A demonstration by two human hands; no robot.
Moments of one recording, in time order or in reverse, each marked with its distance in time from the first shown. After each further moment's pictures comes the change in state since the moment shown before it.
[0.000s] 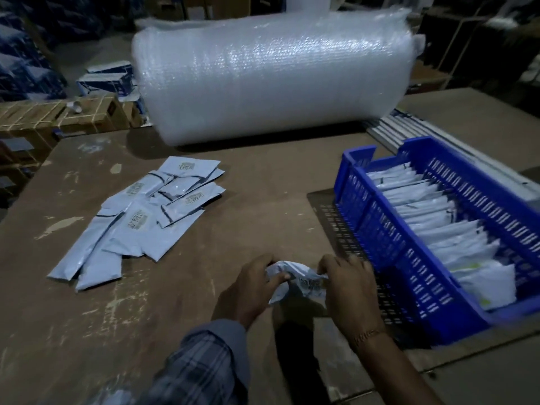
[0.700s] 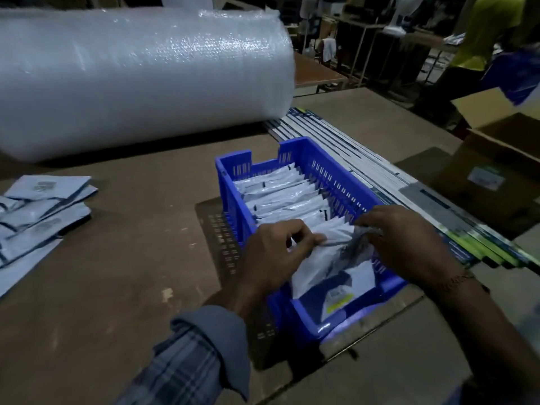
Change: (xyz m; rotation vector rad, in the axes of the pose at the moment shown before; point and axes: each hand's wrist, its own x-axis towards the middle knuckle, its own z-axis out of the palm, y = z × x) left_hand 0.071 0.291 0.173 -0.193 -0.096 0.476; right_hand 0.014 0.350 -0.158 -0.058 0.107 -0.083
